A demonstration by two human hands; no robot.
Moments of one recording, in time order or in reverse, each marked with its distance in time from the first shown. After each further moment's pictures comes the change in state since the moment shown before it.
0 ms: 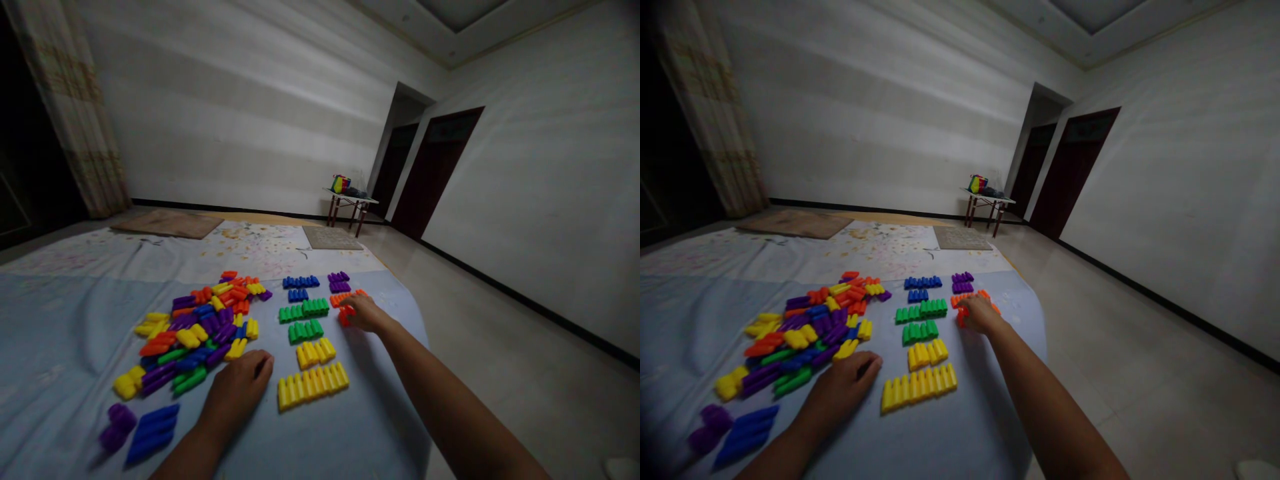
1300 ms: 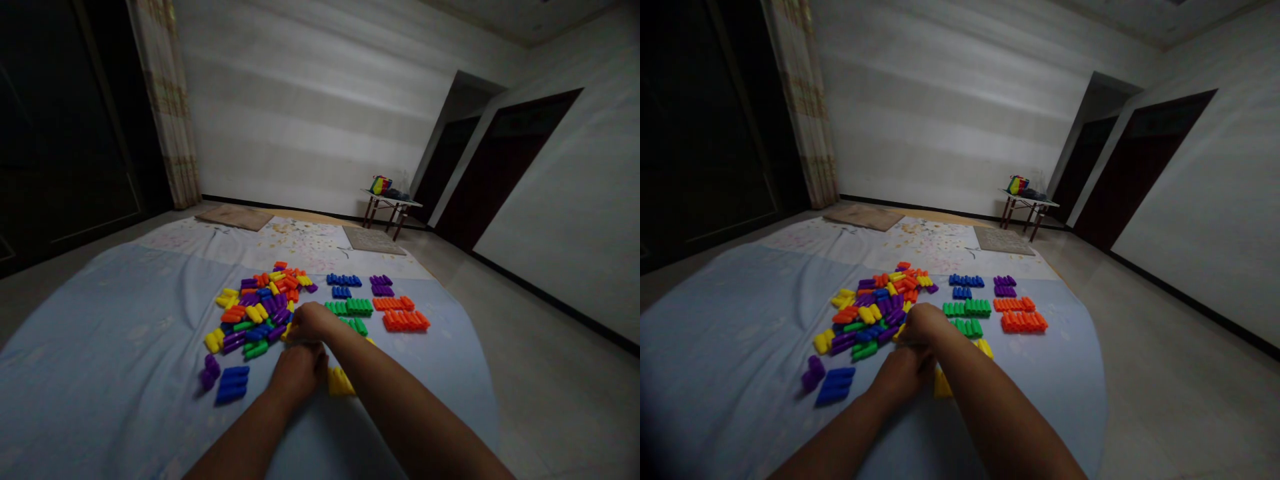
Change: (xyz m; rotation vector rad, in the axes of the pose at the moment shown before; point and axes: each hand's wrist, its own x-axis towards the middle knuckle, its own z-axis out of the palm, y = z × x) left_hand -0.008 0.003 0.011 0.077 -0.030 0.077; right_hand 0.050 -0.218 0.027 0.017 -0.270 -0.254
